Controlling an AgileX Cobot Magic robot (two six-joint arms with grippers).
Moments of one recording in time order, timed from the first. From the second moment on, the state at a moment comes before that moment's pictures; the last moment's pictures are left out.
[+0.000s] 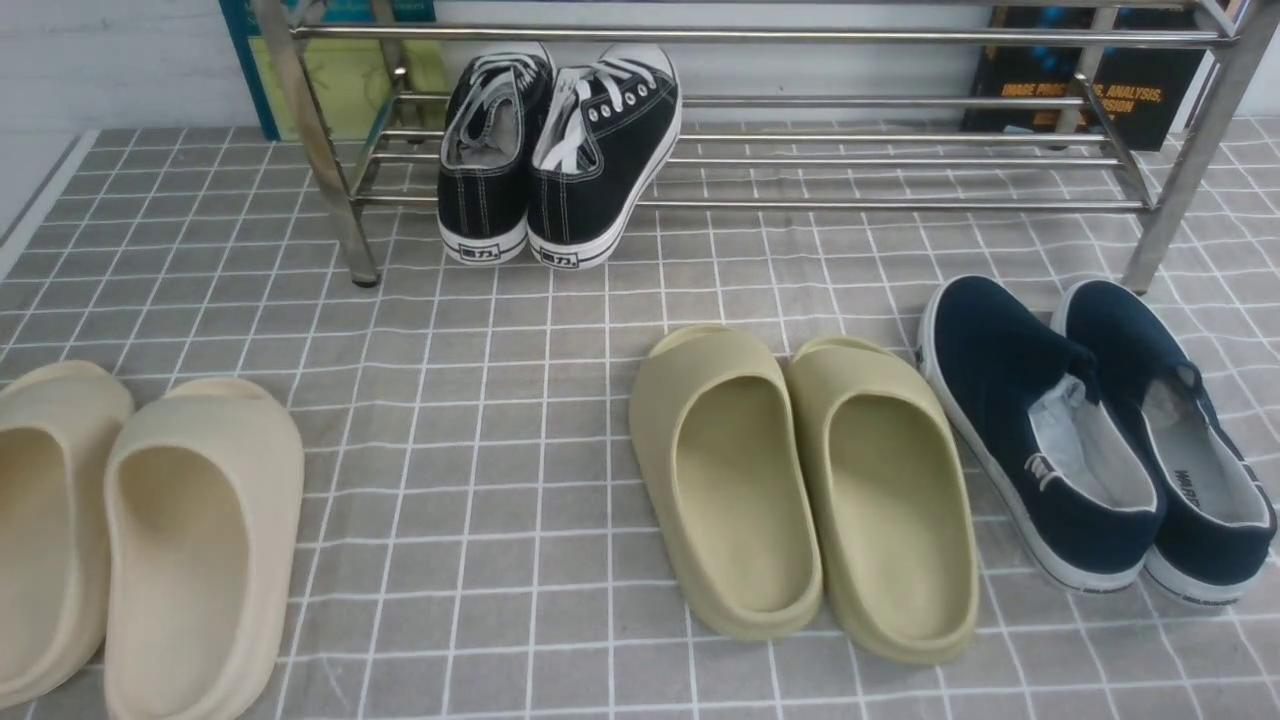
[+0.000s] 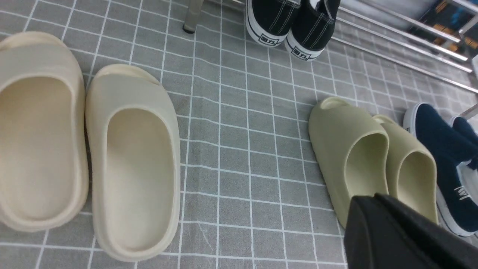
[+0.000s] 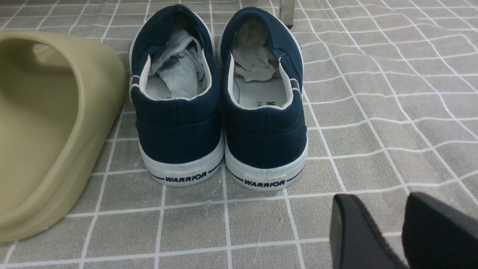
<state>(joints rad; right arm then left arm) -0.03 -0.01 0.02 -0.11 0.38 0.15 -0.34 0.40 -0.93 0.06 1.06 -0.55</state>
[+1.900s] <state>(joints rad) -0.03 -0.01 0.02 -0.11 0.38 0.15 0.04 -0.01 0.03 -0.03 0.30 -0.23</state>
